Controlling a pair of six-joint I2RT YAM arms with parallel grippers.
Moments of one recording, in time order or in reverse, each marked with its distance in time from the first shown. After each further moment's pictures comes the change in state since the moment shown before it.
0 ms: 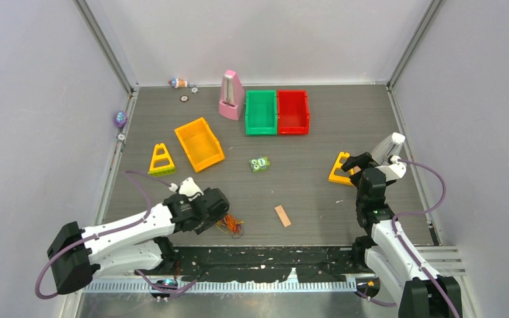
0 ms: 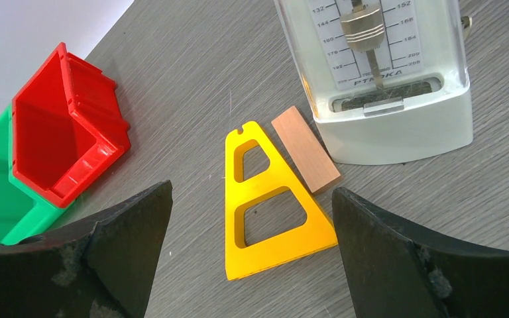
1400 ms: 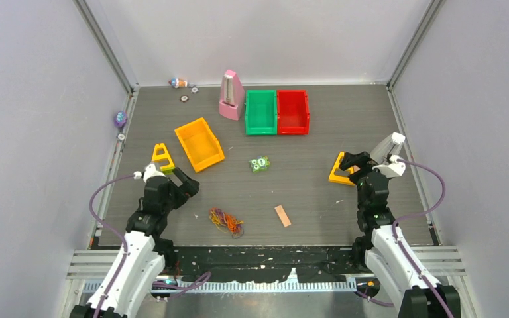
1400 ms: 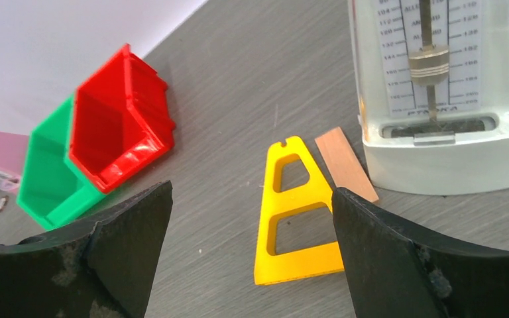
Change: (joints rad) left arm 0.850 -0.426 -0.324 0.560 0.348 0.814; right arm 0.000 -0.092 -0.050 0.132 -0.104 -0.081
